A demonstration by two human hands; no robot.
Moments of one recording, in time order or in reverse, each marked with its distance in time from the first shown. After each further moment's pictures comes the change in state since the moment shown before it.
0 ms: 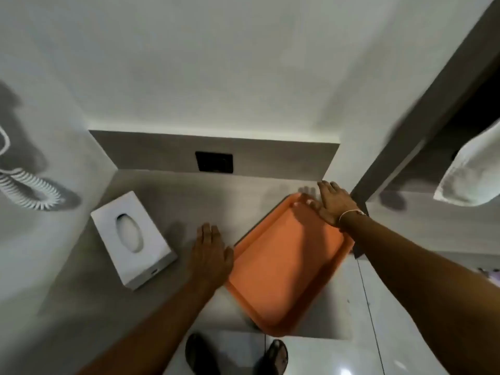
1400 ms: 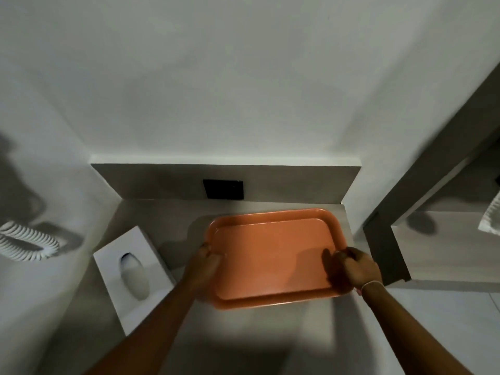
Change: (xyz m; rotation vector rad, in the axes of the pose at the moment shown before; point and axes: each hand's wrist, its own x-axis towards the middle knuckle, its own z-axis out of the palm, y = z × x) left_hand 0.118 -0.061 -0.014 -0.766 -0.195 -0.356; right_hand -0.027 -0.017 0.057 0.792 0.071 0.541
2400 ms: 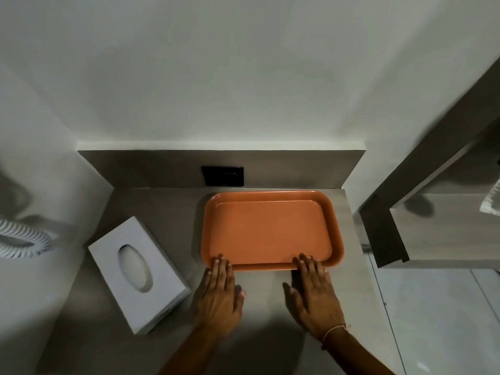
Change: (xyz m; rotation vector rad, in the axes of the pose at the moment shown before) left_hand -0.057 -0.079 0.044 0.983 -0.001 0.442; right_hand -0.090 0.040 0.111 -0.547 0.002 -0.533
